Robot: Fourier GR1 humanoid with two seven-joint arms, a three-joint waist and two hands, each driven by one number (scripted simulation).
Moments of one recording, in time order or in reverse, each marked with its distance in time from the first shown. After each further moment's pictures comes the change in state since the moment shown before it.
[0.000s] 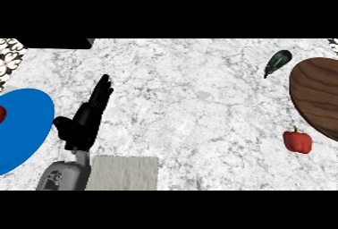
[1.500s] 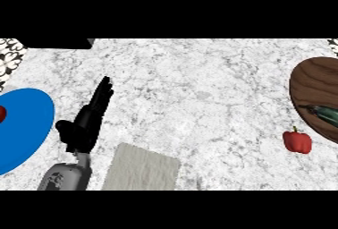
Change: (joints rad) left arm 0.015 0.007 -0.020 0.005 0.005 0.017 -0.022; right arm 0.488 -0.026 0.030 -1.006 -0.061 -0.217 0.400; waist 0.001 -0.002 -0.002
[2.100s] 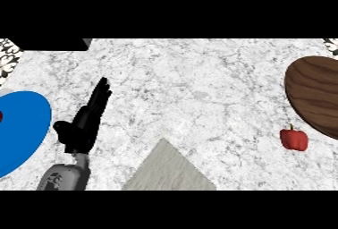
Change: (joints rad) left arm 0.007 0.008 0.005 0.011 0.011 0.012 -0.014; right arm 0.290 -0.080 -0.243 -0.528 -0.459 0.169 0.285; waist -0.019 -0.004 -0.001
